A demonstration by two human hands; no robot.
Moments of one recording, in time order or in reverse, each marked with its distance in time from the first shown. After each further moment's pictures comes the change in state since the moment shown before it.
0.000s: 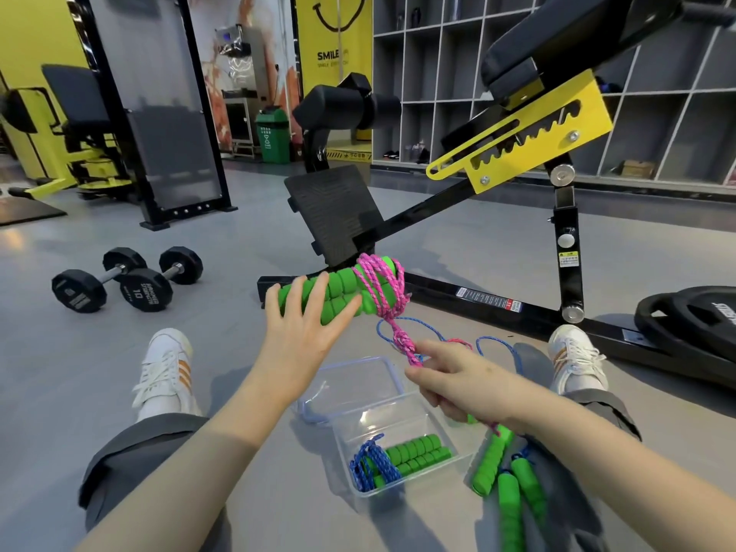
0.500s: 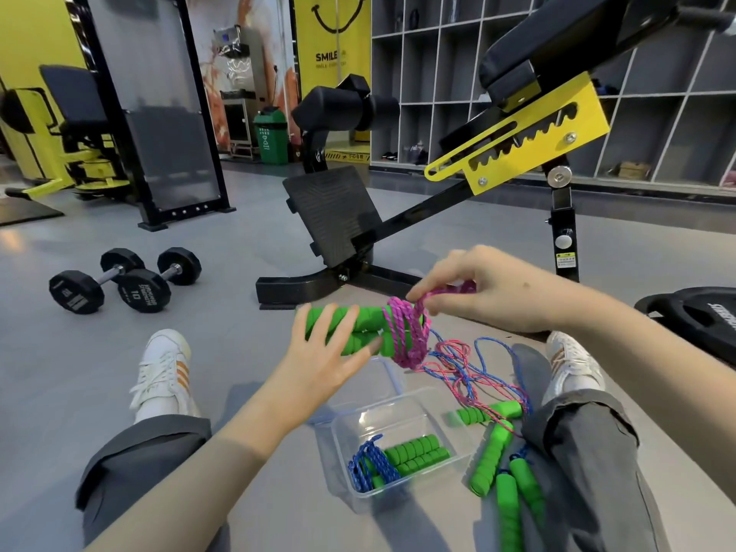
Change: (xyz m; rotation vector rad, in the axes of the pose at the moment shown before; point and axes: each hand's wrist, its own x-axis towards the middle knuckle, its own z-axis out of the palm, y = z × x) left_hand -0.012 0.019 -0.008 -0.059 -0.018 0.259; right_hand -0.006 -0.074 -0.067 -0.558 0.128 -0.419
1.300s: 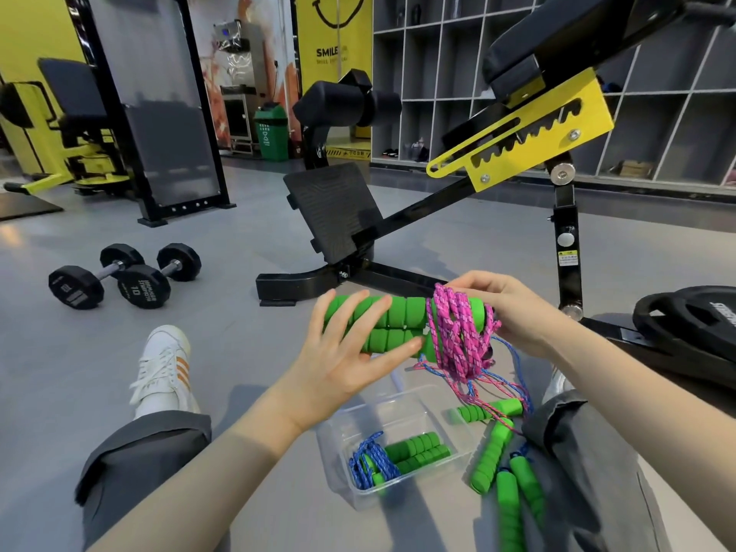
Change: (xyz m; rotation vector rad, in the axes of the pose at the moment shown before) left_hand 0.021 0.009 -0.015 -0.244 0.352 -0.013; right_hand -0.004 0.068 0.040 0.957 0.182 0.353
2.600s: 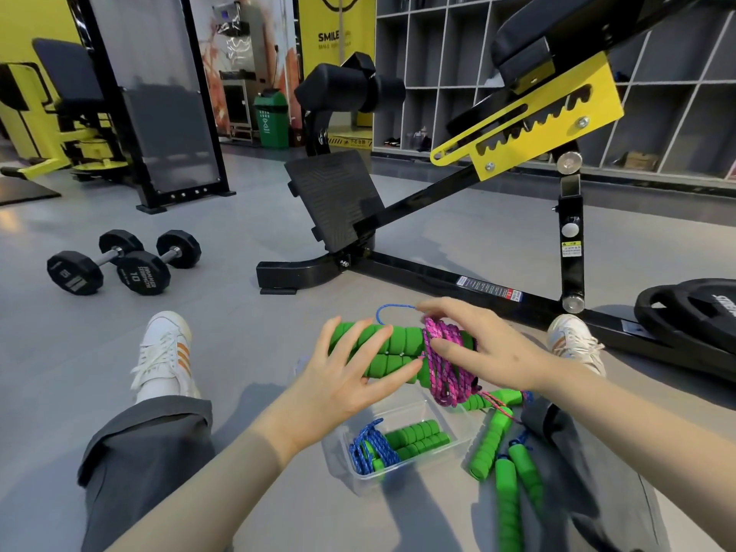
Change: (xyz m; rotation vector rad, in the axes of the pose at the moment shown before) left_hand -0.033 0.020 -0.006 -0.017 -0.190 0.058; right_hand -0.018 0.038 0.016 -0.892 -0.141 -0.429
